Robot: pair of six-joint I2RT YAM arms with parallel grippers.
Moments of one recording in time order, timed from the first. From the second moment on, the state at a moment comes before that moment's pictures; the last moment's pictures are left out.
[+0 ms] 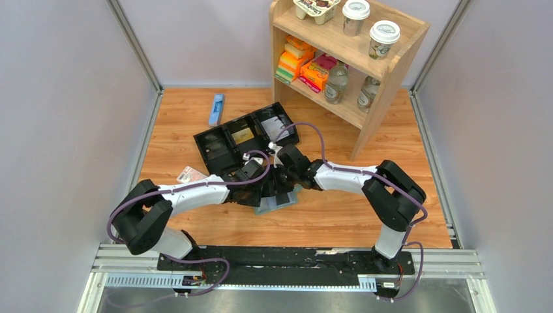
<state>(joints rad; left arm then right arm) -0.82 1.45 0.73 -0.42 -0.15 -0.62 0.86 1.77 1.01 -0.07 -0.32 0.58</state>
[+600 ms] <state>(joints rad) -0.82 1.44 0.72 -0.41 -0.15 -0.62 0.86 1.66 1.05 -0.21 0.04 0.47</state>
